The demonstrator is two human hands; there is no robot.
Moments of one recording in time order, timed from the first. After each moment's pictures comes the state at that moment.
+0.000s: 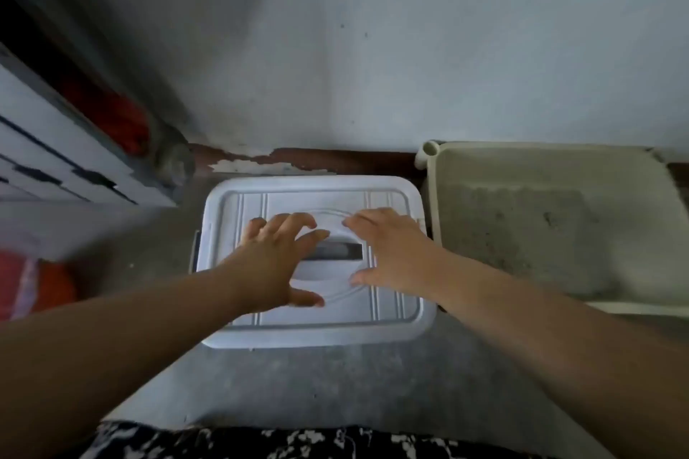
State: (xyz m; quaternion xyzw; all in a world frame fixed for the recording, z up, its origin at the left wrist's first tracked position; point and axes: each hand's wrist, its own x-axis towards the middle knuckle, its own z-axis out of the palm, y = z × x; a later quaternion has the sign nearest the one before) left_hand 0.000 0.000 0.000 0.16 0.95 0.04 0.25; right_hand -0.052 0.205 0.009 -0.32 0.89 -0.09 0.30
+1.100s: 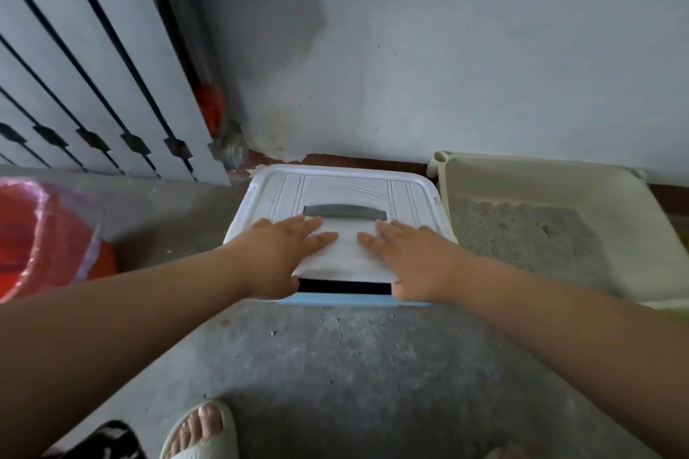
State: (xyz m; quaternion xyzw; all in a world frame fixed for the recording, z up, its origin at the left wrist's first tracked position) left_hand 0.069 -0.025 0.034 0.18 0.95 -0.03 0.27; right_hand 0.022 0.199 0.036 -0.38 0.88 0.10 0.27
